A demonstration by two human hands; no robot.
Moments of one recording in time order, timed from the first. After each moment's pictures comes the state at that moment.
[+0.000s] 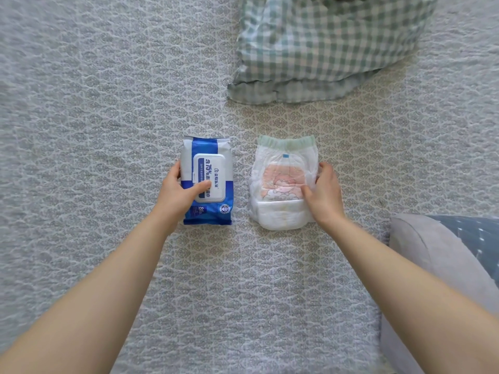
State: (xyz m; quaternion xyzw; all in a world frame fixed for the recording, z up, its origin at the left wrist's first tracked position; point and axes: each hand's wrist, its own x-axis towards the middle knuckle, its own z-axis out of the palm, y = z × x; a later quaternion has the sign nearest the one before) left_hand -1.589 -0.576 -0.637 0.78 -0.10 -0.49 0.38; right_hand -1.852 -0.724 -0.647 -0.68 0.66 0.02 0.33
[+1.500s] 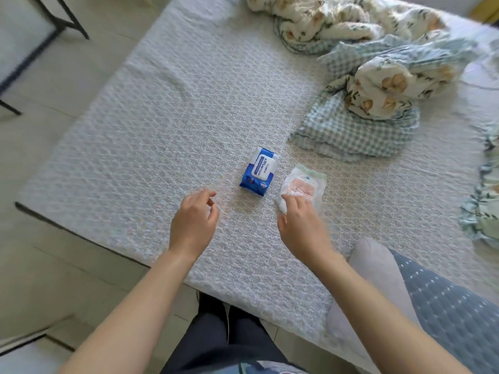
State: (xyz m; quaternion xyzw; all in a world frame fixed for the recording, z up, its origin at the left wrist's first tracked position) left_hand -1.741 -0.354 -0.349 0.92 -0.27 -0.12 0.27; right_hand -1.878 -0.535 -0.342 -0.94 0.27 0.06 0.21
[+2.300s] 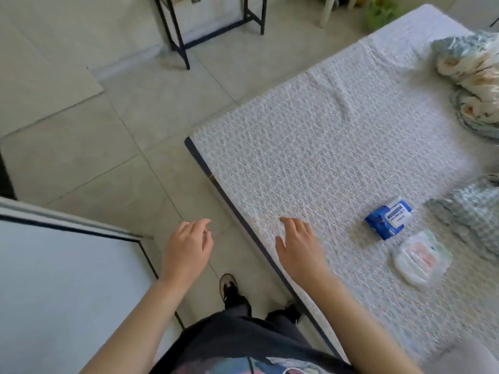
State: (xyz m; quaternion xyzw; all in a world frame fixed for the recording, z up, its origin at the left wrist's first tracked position) left_hand -1.744 0.037 -0.300 0.97 -0.05 -0.06 0.23; right_hand -1.757 -0.197 -0.302 -0.97 0.02 0.17 0.20
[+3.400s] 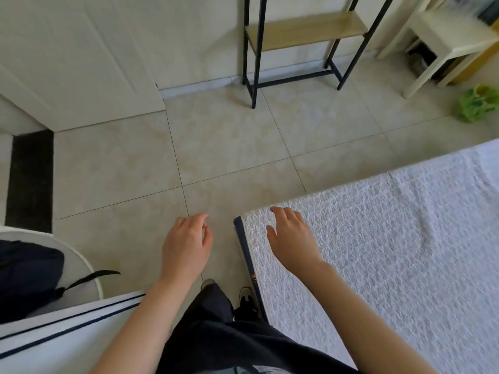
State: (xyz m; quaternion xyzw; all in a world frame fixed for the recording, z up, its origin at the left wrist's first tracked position) left_hand -1.389 0.194 -0.286 0.97 0.14 0.02 0.21; right_hand -1.321 -0.013 -0.281 -0.96 -0.17 0.17 0.16
